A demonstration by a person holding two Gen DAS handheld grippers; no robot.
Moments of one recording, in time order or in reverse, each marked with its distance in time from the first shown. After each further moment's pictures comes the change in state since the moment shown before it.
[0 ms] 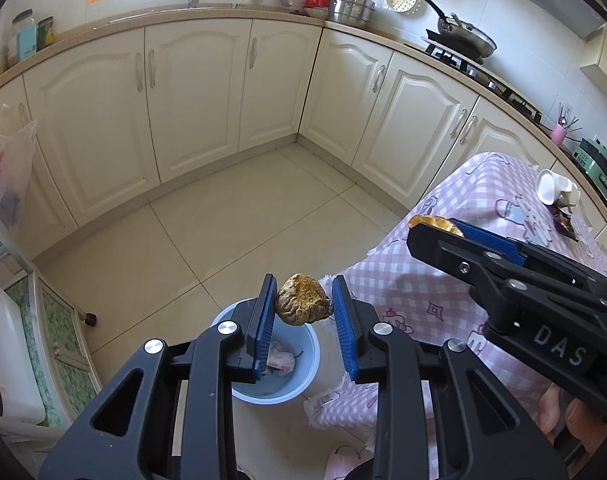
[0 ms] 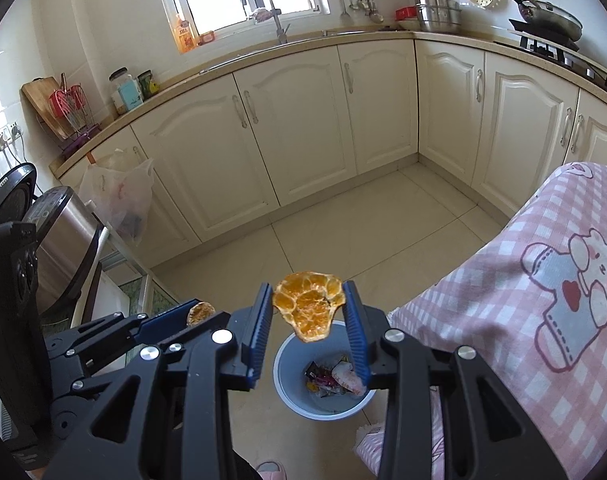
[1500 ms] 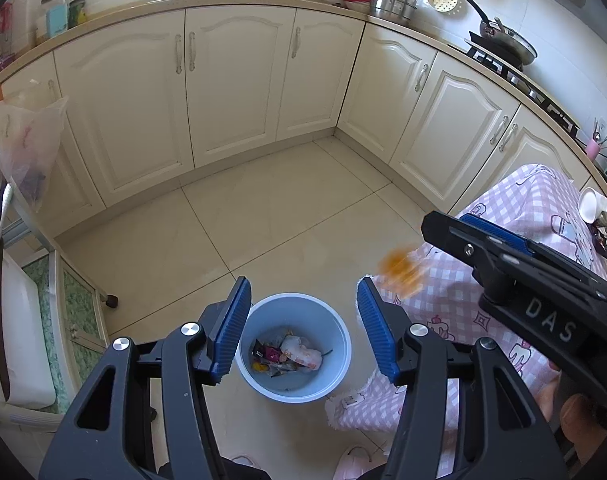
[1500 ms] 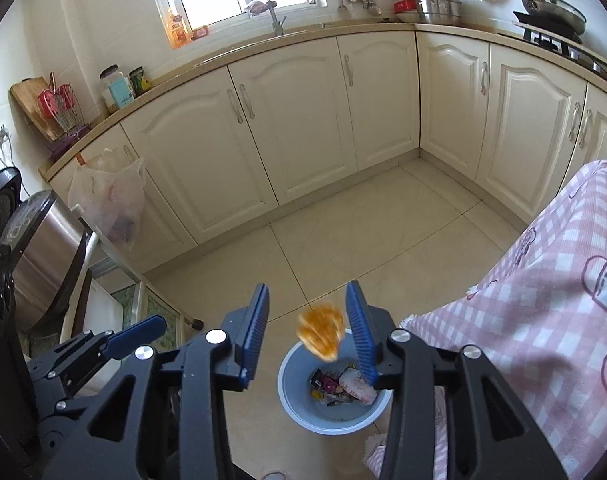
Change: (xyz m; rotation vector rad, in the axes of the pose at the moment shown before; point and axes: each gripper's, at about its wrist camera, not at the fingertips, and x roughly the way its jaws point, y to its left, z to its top) left arm 0.011 0.036 0.003 -0.071 0.024 0.102; right arm 0.049 0.014 0.011 0.023 0.007 -0.009
